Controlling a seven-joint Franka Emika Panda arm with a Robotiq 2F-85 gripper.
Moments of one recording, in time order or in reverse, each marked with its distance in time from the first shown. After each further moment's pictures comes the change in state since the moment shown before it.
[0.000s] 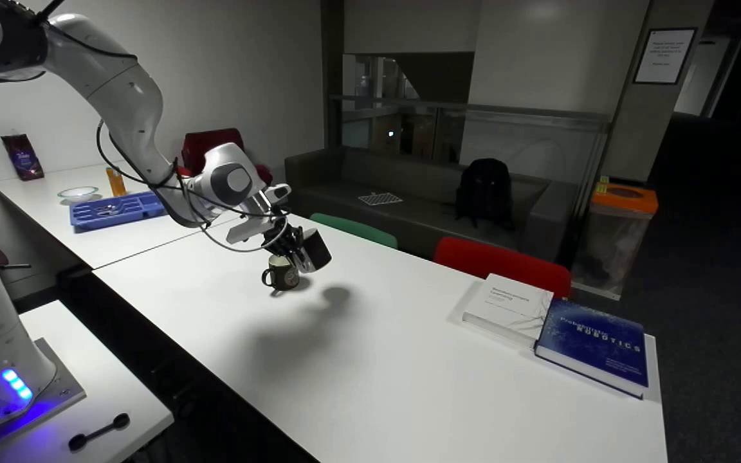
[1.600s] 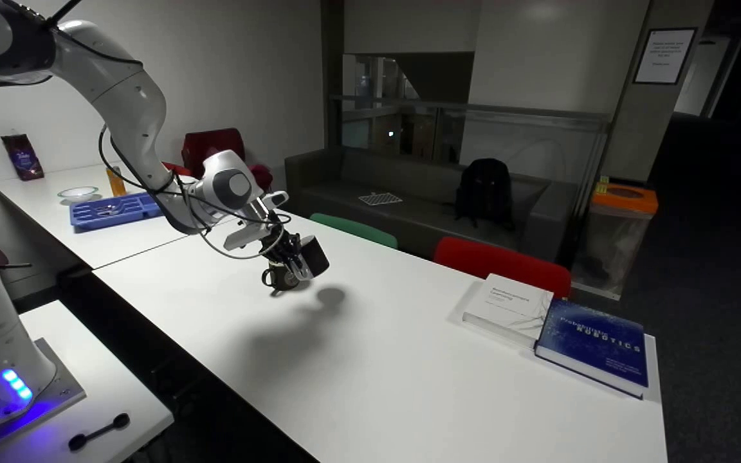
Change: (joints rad) arm 0.035 0.033 -0.036 -0.003 -0.082 0.007 0.100
